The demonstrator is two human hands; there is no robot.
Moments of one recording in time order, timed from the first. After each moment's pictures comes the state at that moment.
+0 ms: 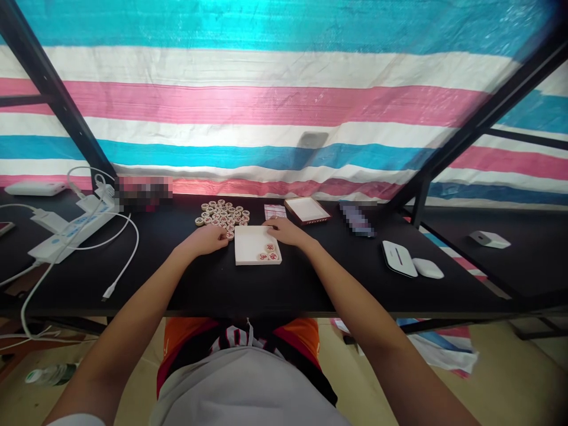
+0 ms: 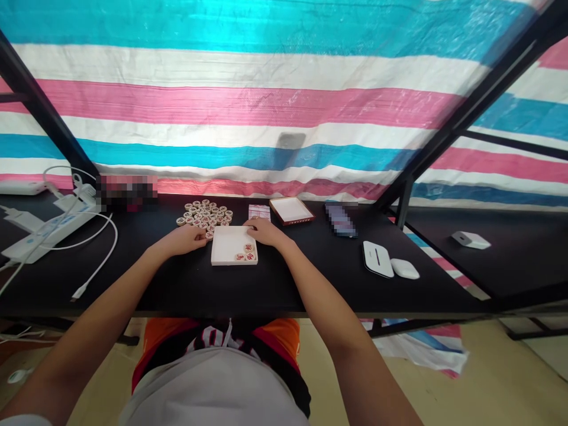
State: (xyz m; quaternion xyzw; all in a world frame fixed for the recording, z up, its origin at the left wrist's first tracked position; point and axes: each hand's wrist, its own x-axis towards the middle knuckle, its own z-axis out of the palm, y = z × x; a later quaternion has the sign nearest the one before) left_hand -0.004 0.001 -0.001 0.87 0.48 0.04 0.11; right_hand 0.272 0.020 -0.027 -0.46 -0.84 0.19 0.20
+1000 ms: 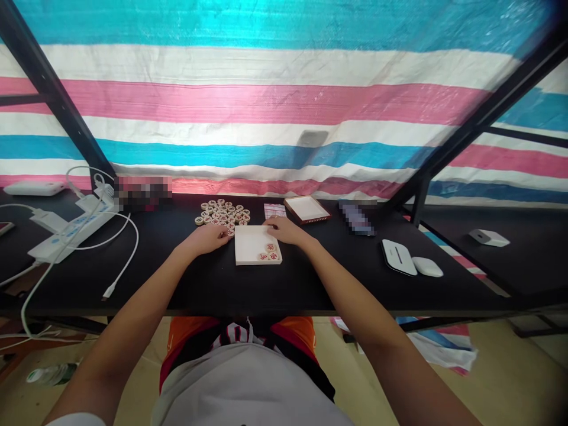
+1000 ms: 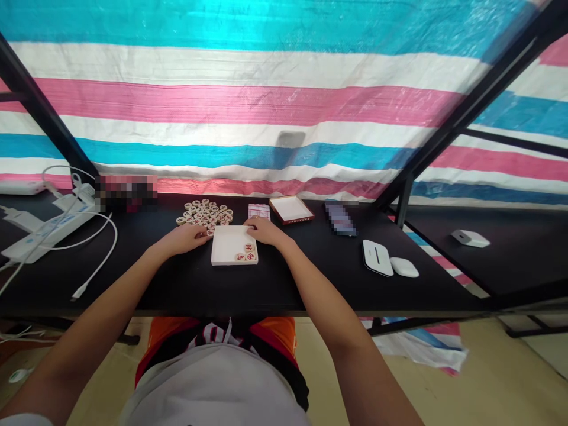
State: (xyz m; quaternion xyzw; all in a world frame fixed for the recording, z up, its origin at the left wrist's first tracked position) left_hand -0.003 0.001 -0.002 0.87 0.48 0.06 0.09; right_hand 0.273 0.023 -0.031 -0.46 -0.85 0.19 0.20
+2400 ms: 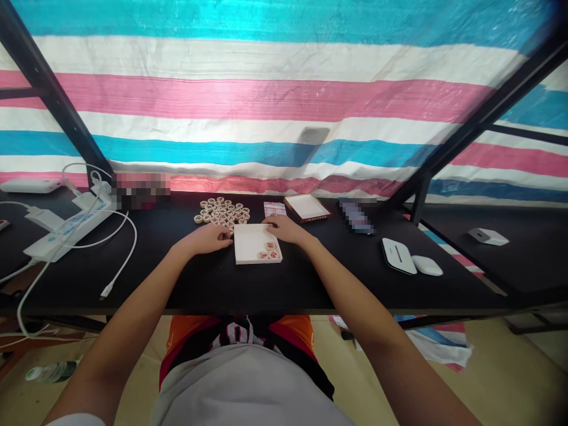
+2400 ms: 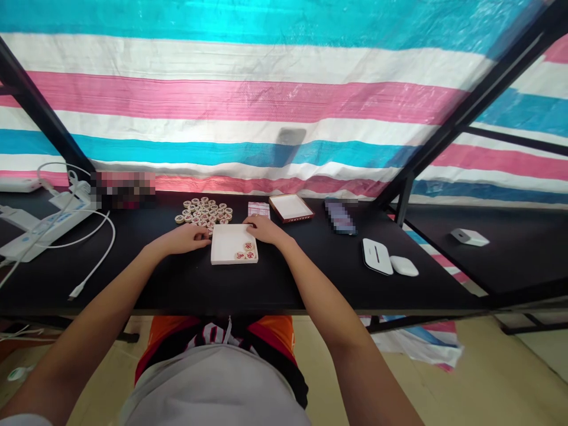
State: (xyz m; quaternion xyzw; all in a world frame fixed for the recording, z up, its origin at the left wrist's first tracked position) left_hand -0.007 0.002 -0.003 0.88 0.42 0.07 0.19; right_hand 0.274 0.023 -0.032 -0.47 -0.85 0.17 0.19
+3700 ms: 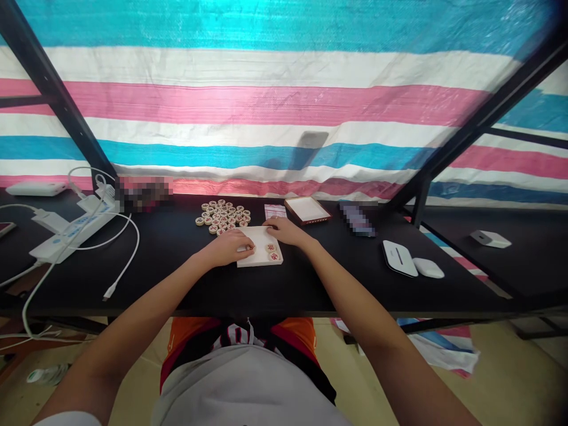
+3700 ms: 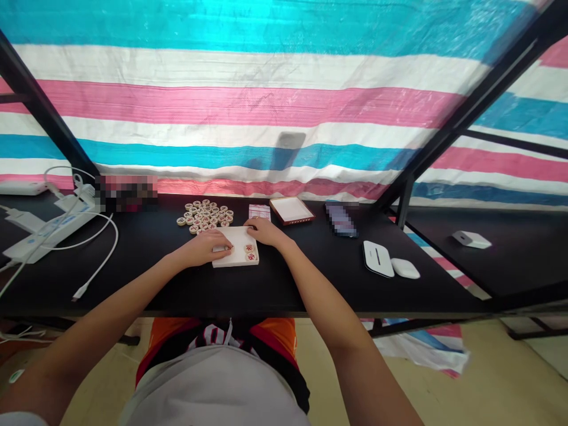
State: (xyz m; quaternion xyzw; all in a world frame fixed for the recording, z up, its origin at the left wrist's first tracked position) left_hand 0.034 -0.019 -0.013 0.93 0.29 0.15 0.14; right_hand 0.270 0.021 -0.027 -0.47 -0.85 0.16 0.18
